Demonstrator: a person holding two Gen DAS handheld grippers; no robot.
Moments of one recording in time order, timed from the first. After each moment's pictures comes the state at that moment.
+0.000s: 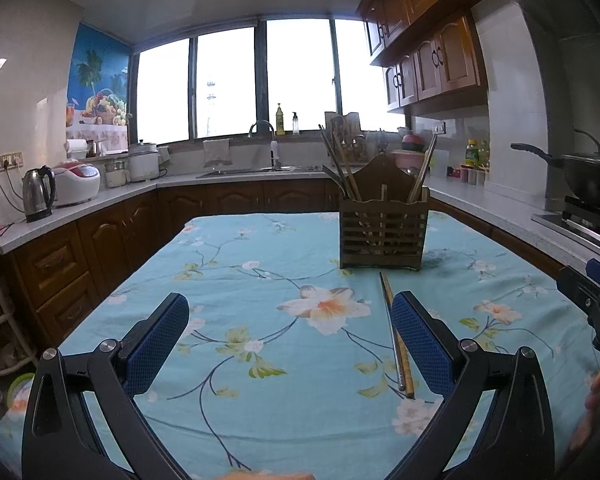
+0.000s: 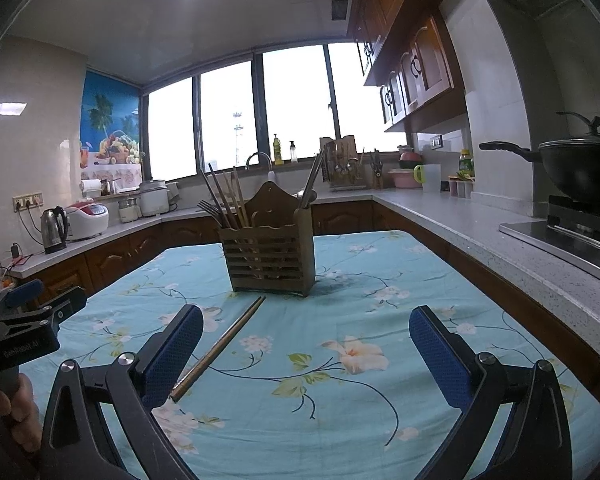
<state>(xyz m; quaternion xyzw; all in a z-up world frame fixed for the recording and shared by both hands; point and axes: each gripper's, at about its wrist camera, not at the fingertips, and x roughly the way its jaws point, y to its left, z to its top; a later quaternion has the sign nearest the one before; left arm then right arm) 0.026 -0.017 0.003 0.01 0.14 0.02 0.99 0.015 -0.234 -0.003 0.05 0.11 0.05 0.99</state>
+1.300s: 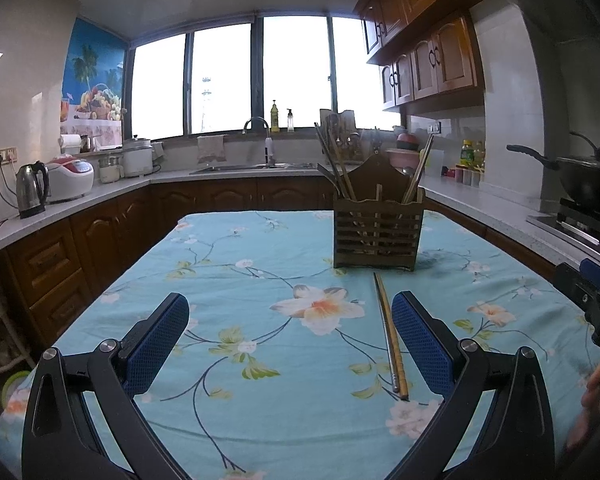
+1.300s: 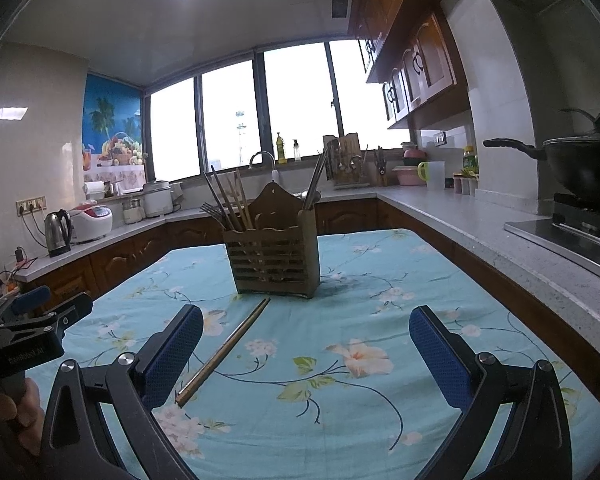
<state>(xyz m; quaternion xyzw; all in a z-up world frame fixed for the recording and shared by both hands) 0.031 -0.020 0.006 0.01 0.15 0.01 0.99 0.015 -0.237 0.002 0.06 0.12 0.06 0.99</state>
